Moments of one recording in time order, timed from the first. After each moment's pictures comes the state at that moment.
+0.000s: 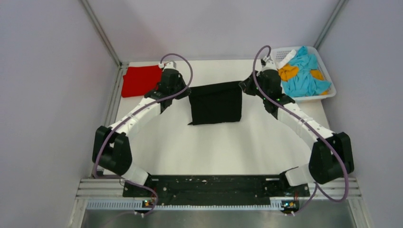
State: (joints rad) left arm -0.41 1.50 1.17 -0.22 -0.07 -0.68; right arm 0.35 1.37 1.01 0.03 -0.04 0.54
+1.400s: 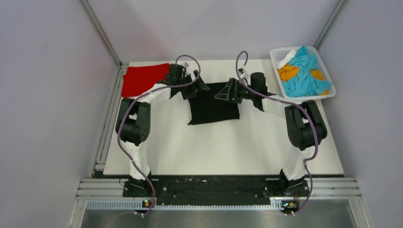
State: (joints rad) left arm -0.31 1.93 1.41 -0.16 0.43 -0.69; right arm 0.30 1.82 1.09 0.29 -0.73 0.64
